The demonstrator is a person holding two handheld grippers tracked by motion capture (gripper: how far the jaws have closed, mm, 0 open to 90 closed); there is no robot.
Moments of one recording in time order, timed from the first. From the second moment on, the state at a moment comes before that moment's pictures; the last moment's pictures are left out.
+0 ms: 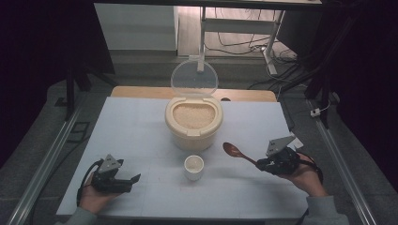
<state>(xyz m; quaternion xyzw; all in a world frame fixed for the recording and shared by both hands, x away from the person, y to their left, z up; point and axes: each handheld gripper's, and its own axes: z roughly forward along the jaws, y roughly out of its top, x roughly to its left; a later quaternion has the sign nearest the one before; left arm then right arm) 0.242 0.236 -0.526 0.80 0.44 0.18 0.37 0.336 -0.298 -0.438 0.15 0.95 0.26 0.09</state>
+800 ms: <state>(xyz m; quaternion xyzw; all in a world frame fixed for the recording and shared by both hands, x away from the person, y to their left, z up) 0.248 0.232 -0.525 0.80 0.44 0.17 0.37 0.321 -0.243 -0.430 0.08 0.96 0.27 0.08</state>
